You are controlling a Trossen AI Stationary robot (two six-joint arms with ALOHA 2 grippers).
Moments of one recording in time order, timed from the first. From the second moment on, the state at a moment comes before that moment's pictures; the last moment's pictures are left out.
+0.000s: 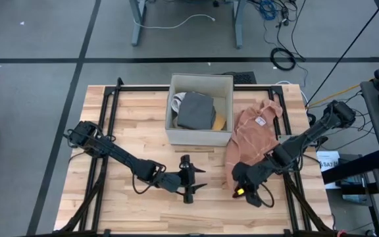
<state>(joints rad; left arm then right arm) -0.44 1.83 1.10 0.33 -0.49 -0.10 0.57 1.26 0.89 -0.34 -0.11 0.80</state>
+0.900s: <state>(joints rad) -0.52 1.94 1.10 0.48 -0.37 0.24 0.58 1.55 0.89 0.09 -0.15 0.49</state>
